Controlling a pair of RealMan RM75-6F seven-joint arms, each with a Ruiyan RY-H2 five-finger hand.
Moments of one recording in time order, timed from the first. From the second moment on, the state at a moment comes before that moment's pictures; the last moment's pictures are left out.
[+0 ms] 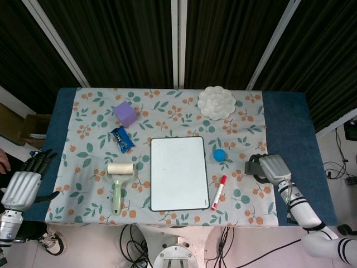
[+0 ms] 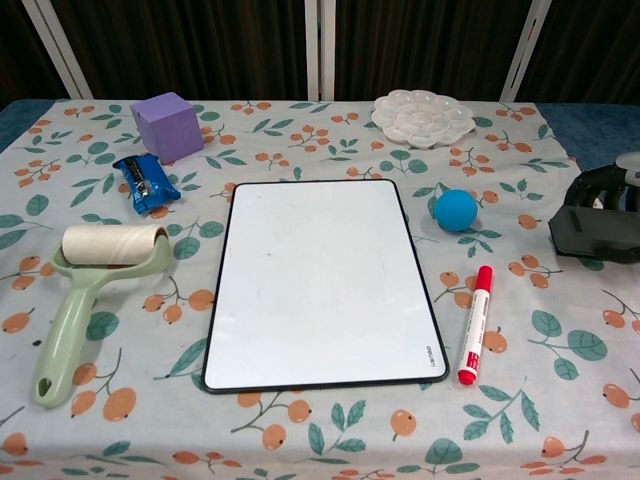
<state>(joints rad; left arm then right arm) -0.14 -1.09 0.01 -1.57 1.58 1.44 -0.05 0.54 -1.33 -0.04 -1.42 -1.28 1.00 -0.06</state>
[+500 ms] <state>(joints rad) -0.13 -1.08 0.01 -1.59 1.59 1.47 -0.05 0.39 -1.20 -0.04 -1.53 -1.44 1.33 -0.02</state>
